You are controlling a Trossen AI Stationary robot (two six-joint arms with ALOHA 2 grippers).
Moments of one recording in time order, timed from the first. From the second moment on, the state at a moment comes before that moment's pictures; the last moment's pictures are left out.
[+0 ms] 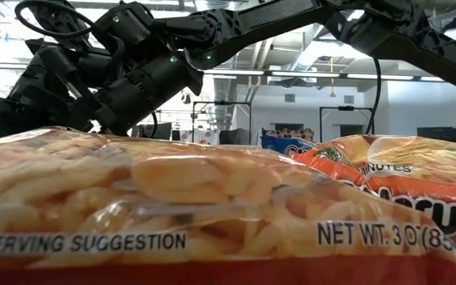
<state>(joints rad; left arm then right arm) 0.20 1.31 0.59 -0.90 0.33 -0.68 0.04 2.67 2.33 -0.36 -0.29 1.20</state>
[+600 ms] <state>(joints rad) 0.20 1.01 0.72 -1.16 0.33 -0.63 0.04 2.57 2.33 -0.50 -0.31 1.04</state>
